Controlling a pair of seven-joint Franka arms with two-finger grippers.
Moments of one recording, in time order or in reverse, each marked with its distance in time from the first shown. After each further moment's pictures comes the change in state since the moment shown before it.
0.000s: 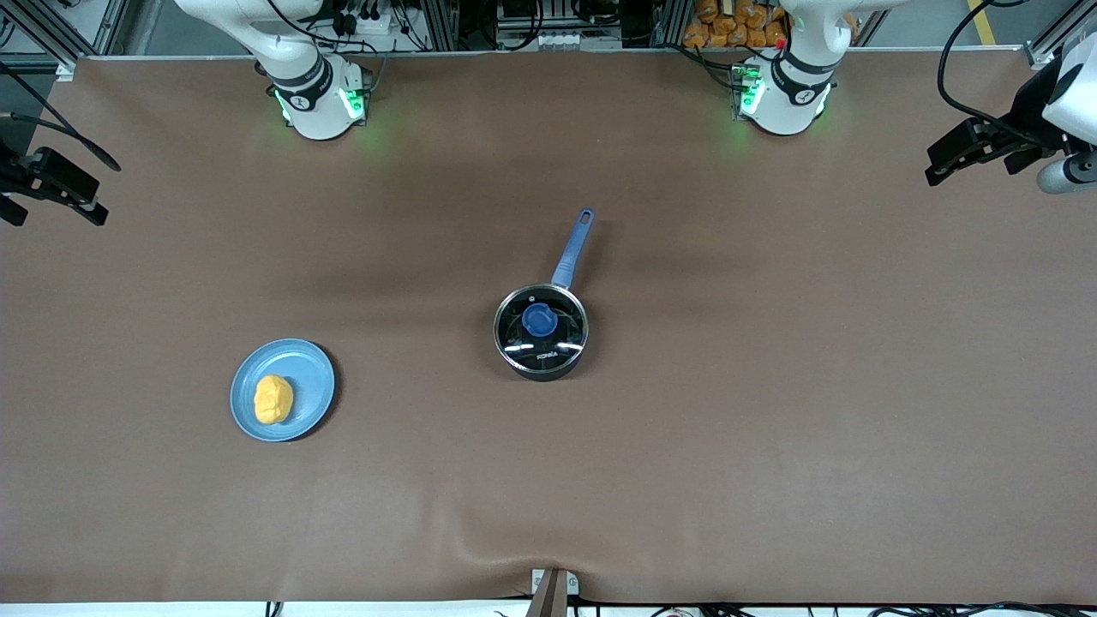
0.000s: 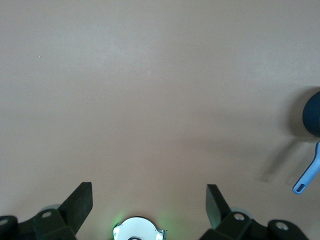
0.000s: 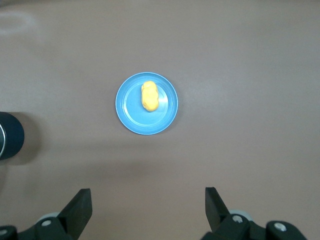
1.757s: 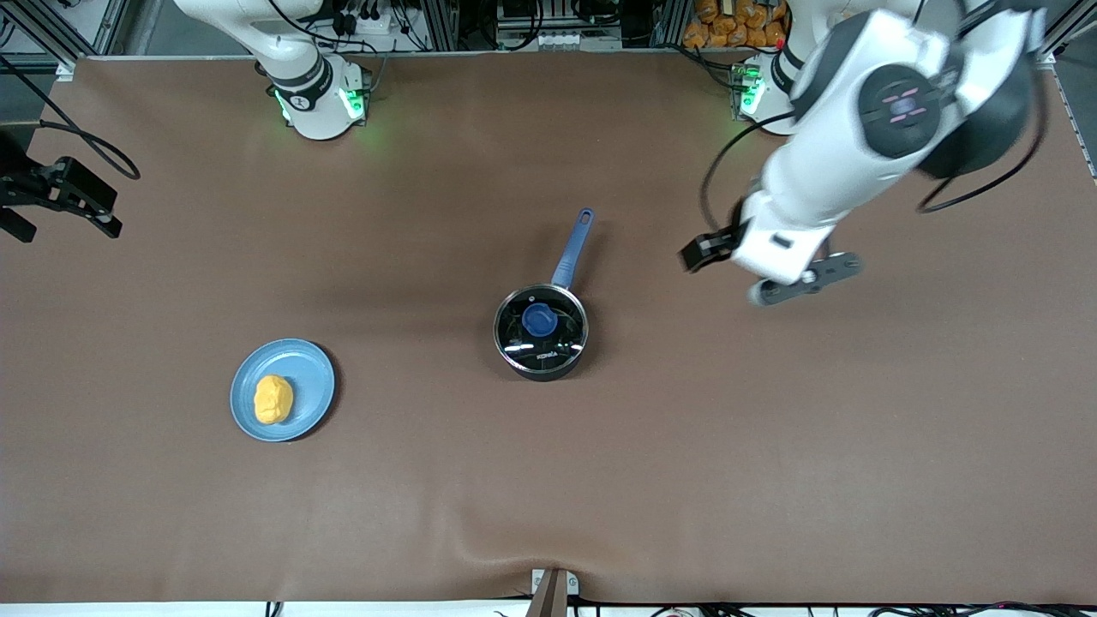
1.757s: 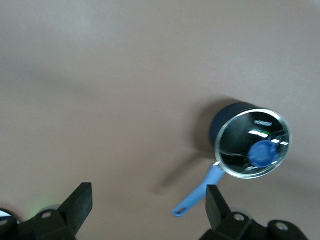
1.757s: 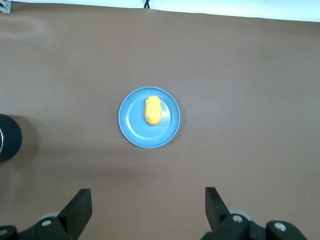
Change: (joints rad) left arm -0.417 0.384 -0.010 0.124 -0.105 0.261 -0.689; right arm 0.027 0.012 0.026 0.012 -0.034 0.060 -0.023
